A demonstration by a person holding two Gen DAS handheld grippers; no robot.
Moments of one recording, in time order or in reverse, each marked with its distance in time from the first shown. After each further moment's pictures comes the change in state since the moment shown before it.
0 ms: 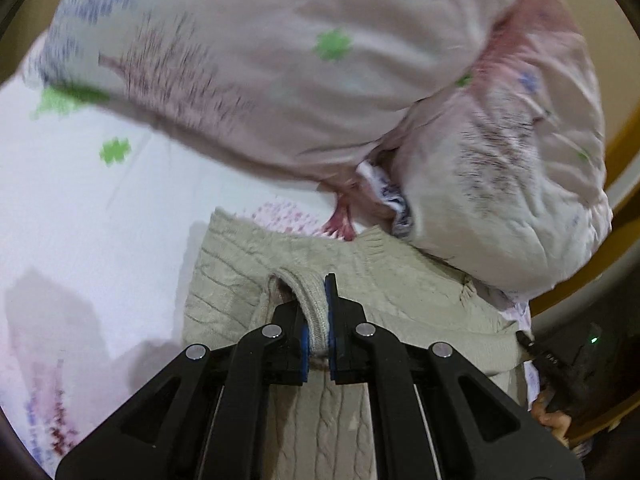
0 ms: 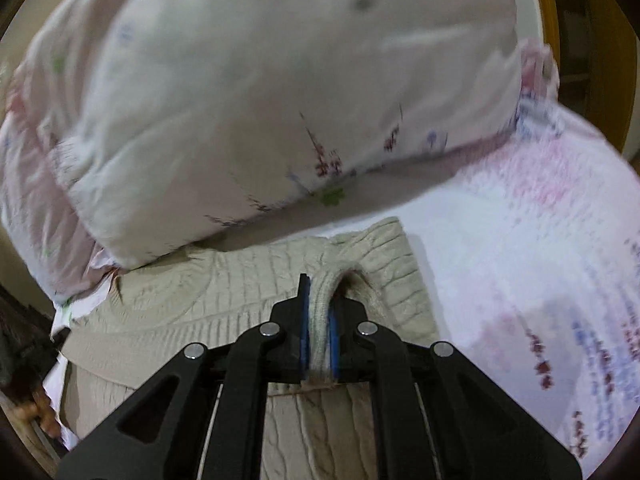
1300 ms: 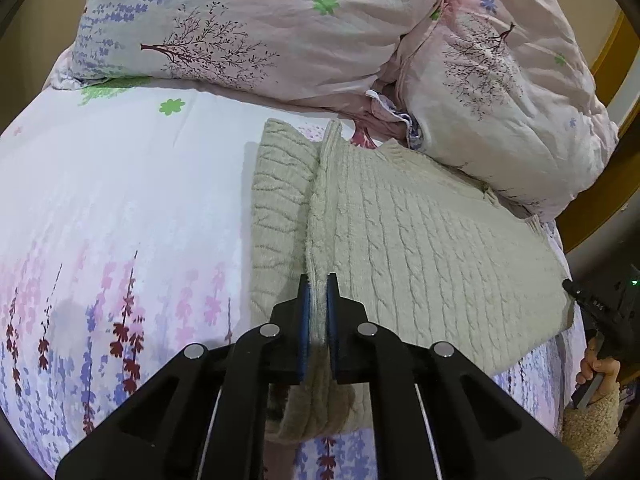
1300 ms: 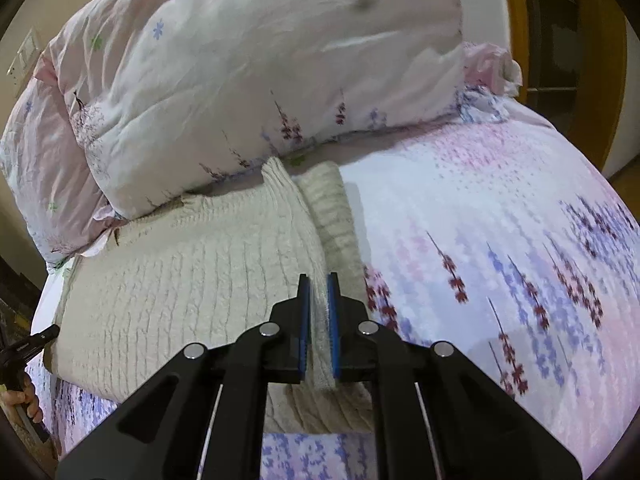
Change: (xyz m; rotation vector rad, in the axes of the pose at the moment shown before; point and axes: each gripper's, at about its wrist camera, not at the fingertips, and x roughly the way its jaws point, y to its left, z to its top) left arm -0.049 0.009 -0.061 0.199 0.072 0.119; right arm -0.070 -0.026 -0.055 -0.077 -0.005 -0.056
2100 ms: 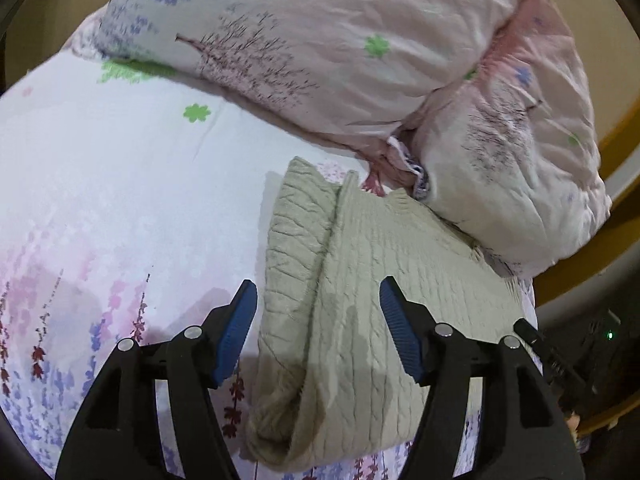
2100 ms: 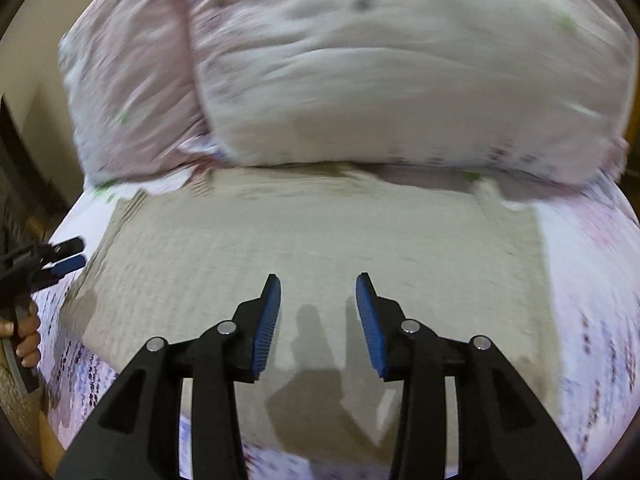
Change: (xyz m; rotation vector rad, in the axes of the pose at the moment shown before) left arm 0.007 0.029 0.023 -0.201 -0.048 -0.081; right arm 0.025 0.158 -0.006 -0.340 0.072 0.135
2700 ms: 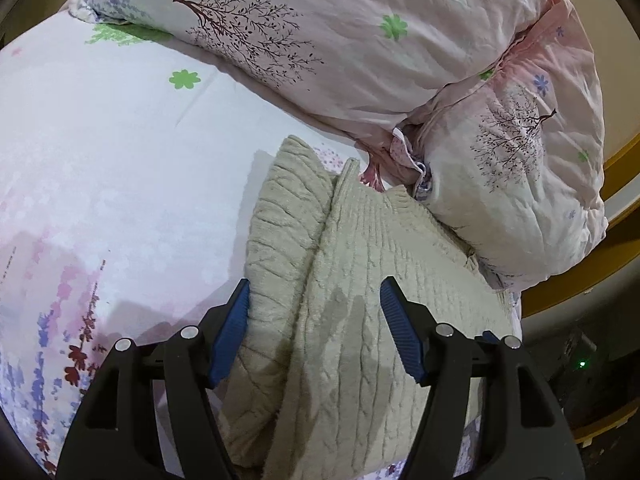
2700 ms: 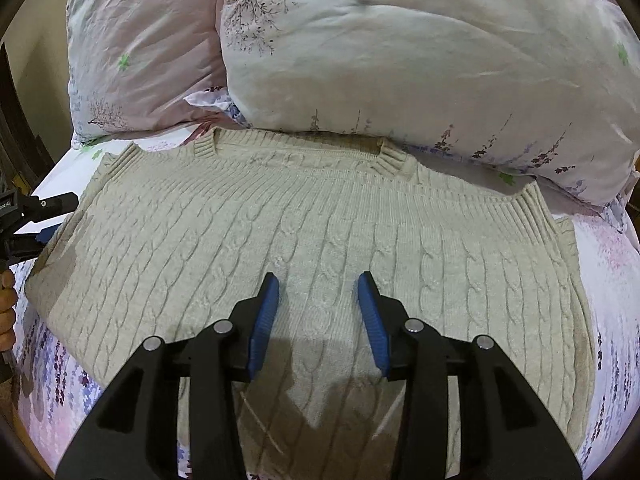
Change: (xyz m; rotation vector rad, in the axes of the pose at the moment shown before) left arm 0.023 0.003 -0.002 -0.078 0.027 -0.058; right arm 0.035 0.026 -0.008 -0.095 0.055 -0.068
